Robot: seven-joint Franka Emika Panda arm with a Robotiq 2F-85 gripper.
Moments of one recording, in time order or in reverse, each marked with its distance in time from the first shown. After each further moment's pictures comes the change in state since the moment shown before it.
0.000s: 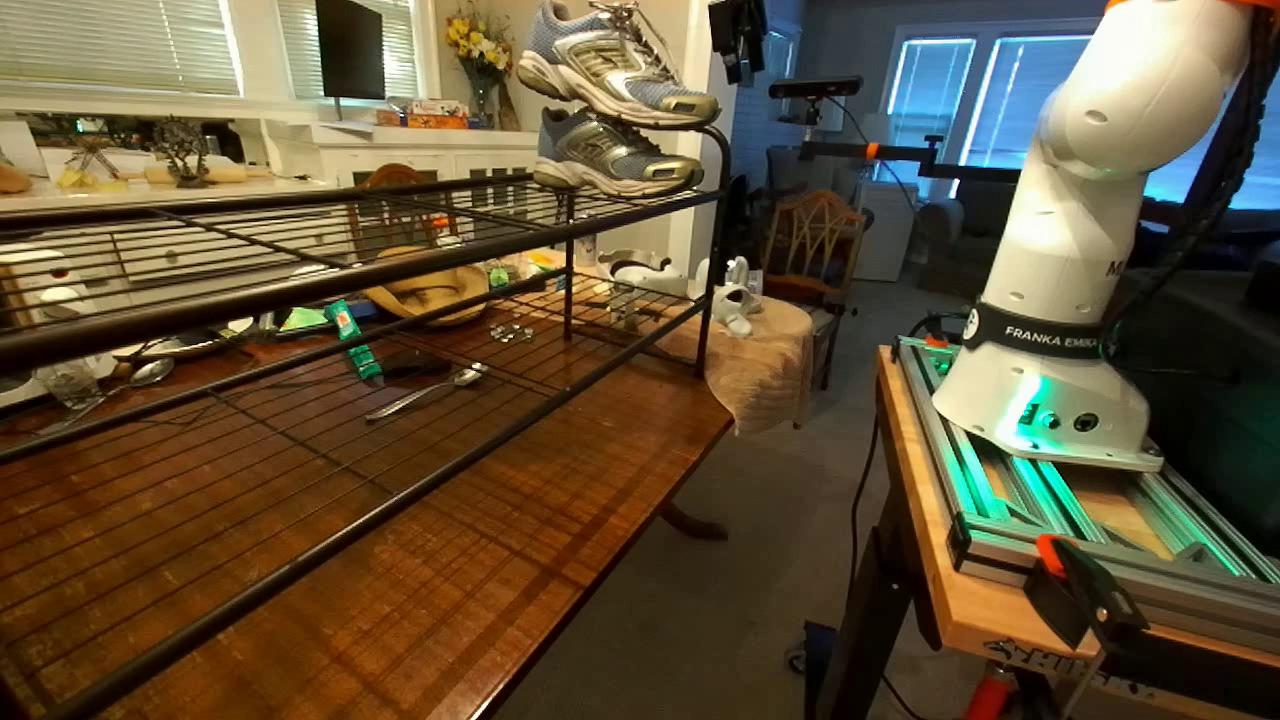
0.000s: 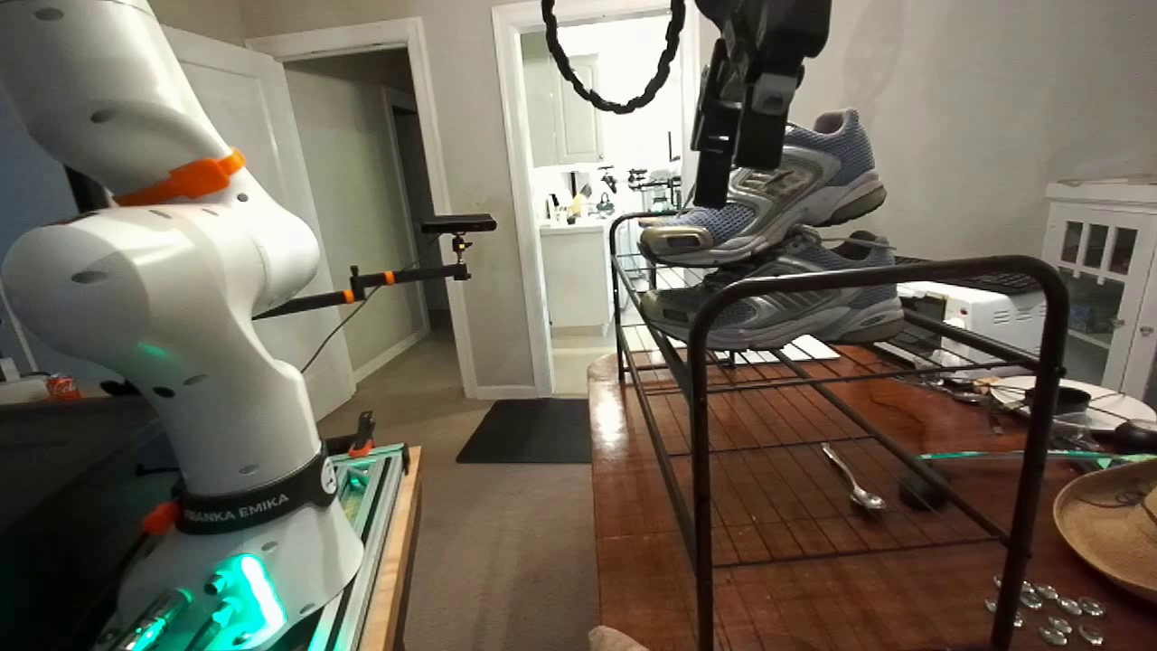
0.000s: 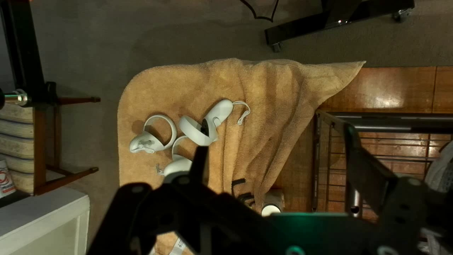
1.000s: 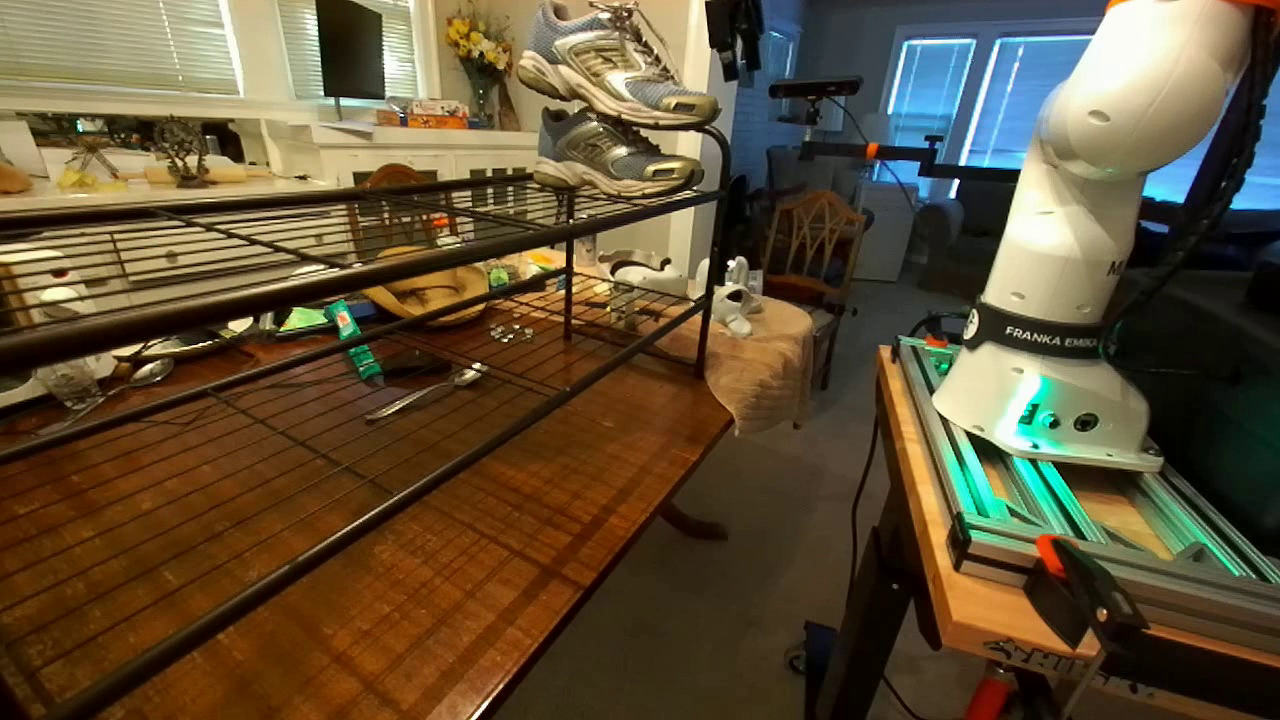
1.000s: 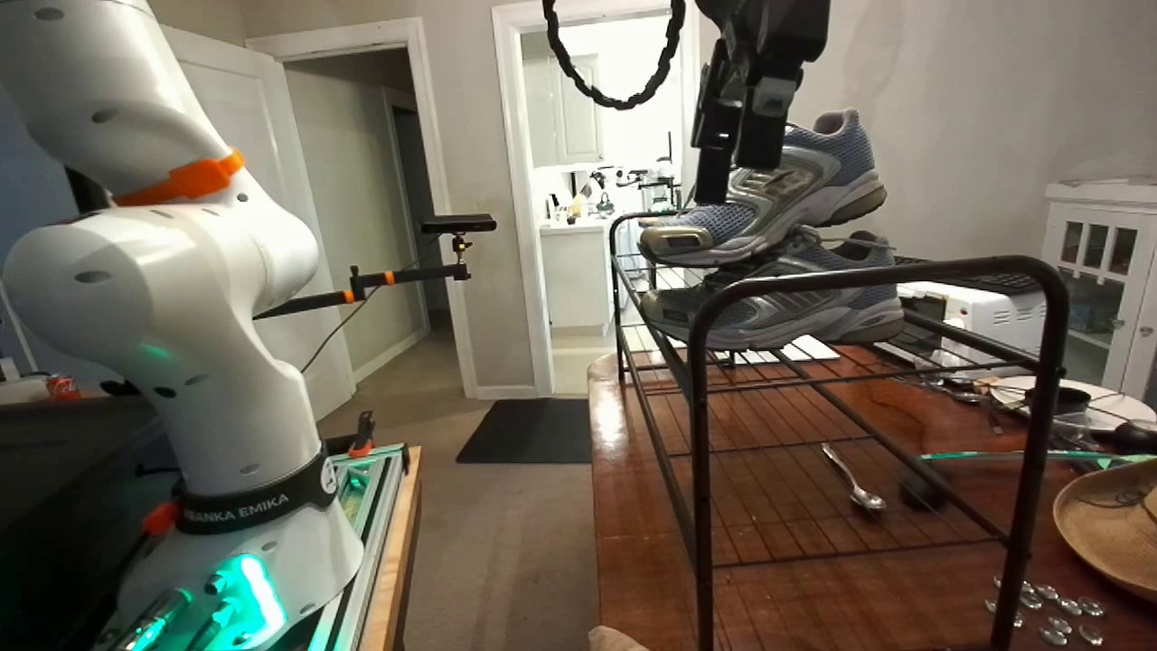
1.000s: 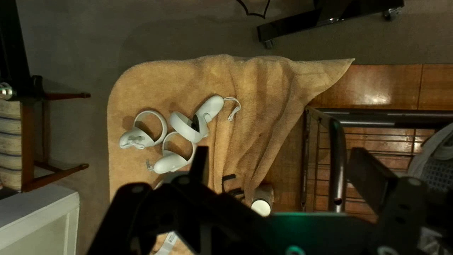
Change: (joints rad) arm 0.016 -0.001 -0.007 0.007 0.028 0.000 -0.008
